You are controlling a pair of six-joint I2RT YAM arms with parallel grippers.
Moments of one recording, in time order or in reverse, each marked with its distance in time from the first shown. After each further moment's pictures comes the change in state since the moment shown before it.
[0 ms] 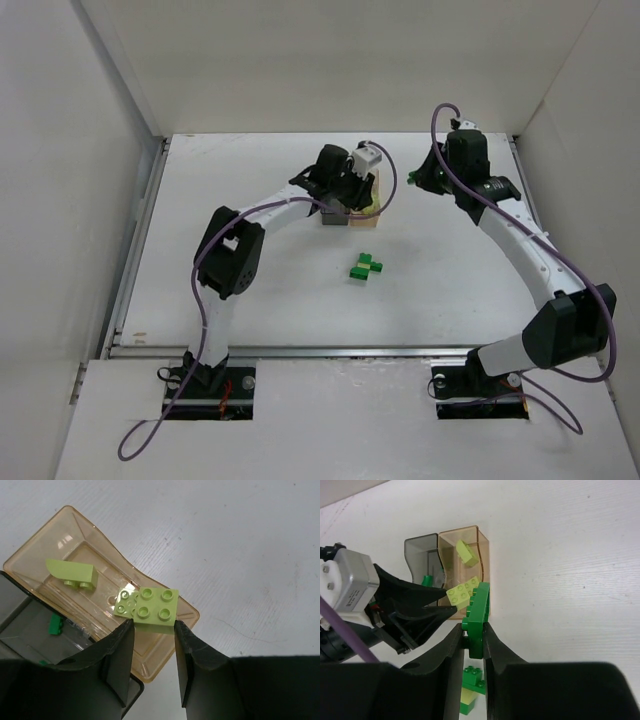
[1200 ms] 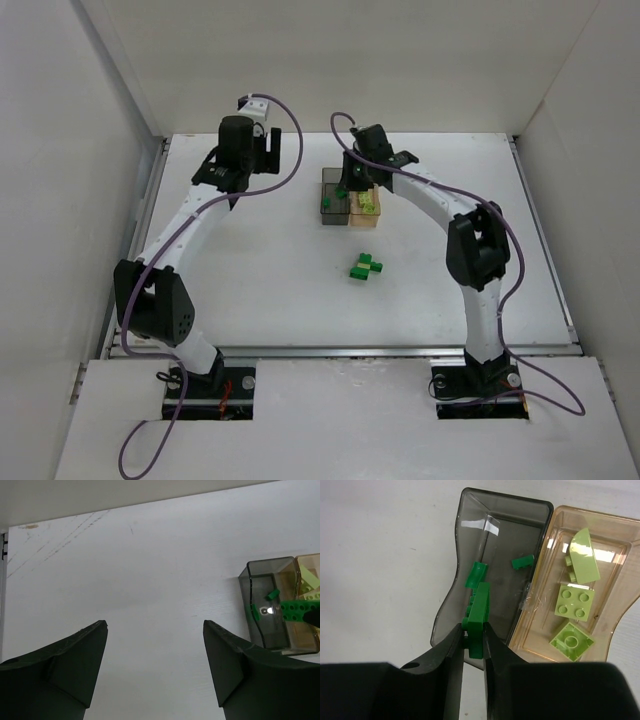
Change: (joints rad) left arm 0.308 -0.518 -0.200 -0.189 -0.533 -0.050; right arm 0.216 0.694 0.517 -0.046 -0.153 -0.094
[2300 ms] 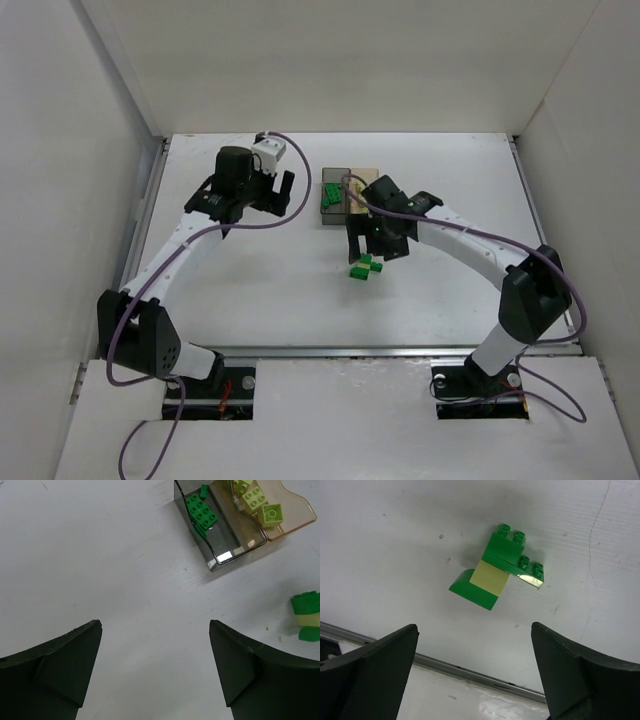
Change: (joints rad) left arm -0.030 -0.175 -0.224 -0.100 0.282 0.127; right arm 0.155 -0.481 -0.530 -0.336 0.058 0.090
